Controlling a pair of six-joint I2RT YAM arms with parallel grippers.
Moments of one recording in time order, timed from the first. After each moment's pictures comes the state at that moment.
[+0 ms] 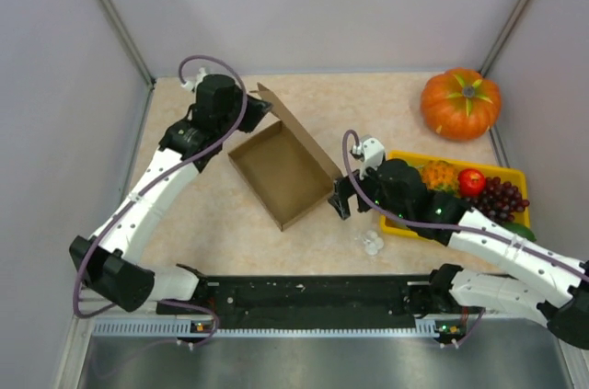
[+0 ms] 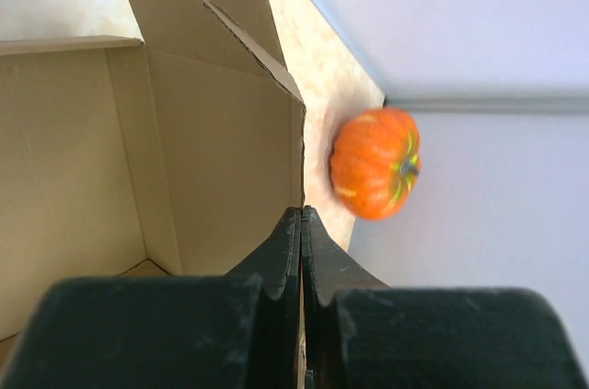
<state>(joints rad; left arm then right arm) -0.48 1.36 1.43 -0.50 -0.11 -1.17 0.88 0.93 0.78 -0.33 0.08 0.25</state>
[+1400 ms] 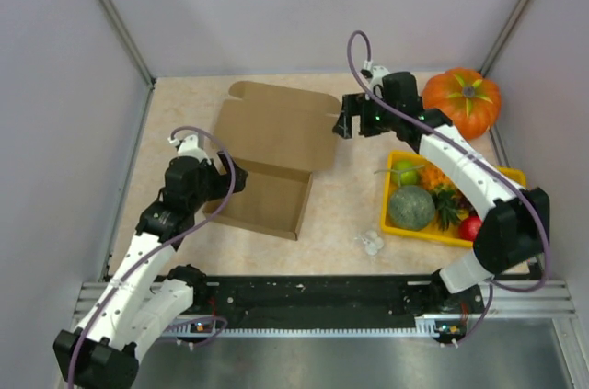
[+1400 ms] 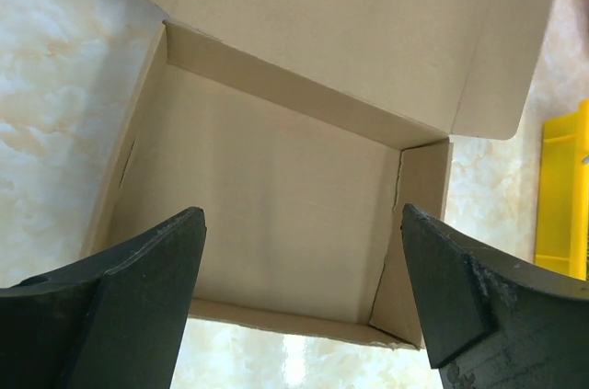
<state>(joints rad) -0.29 0.74 0.67 -0.41 -0.02 -0.53 0.41 1.58 1.38 -0.38 -0.32 0.24</state>
